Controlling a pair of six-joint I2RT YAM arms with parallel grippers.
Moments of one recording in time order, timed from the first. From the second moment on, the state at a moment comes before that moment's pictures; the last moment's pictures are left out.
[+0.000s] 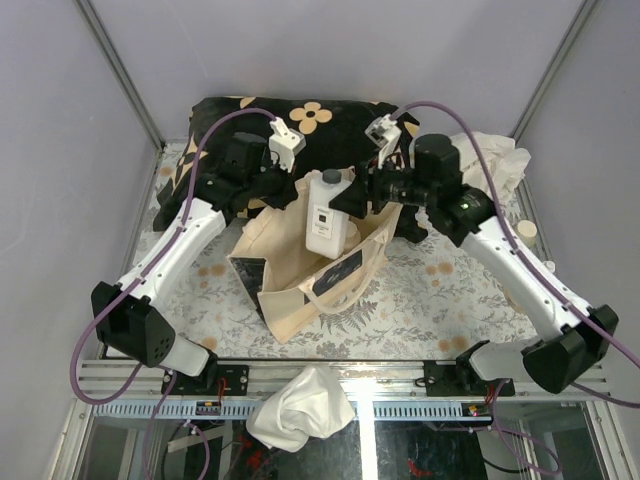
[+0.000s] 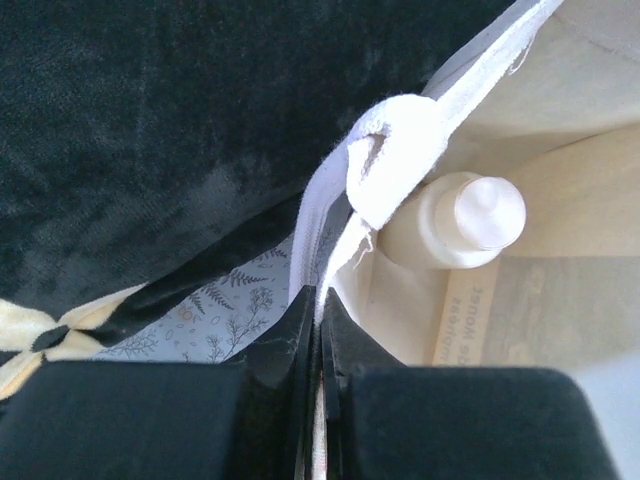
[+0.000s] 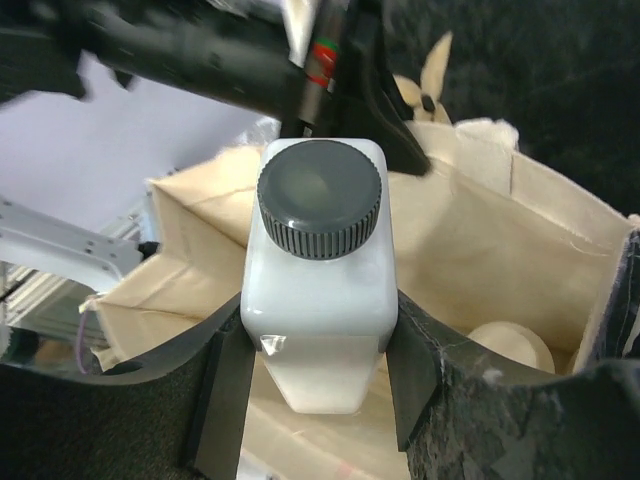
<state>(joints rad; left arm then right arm) -0.40 1.47 1.43 -0.58 0.29 0.06 0.55 1.31 1.40 -0.33 -0.63 0.29</state>
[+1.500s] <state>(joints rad) -0.40 1.50 1.51 -0.67 0.31 0.05 0.72 1.61 1.27 -0.29 -0.16 -0.03</state>
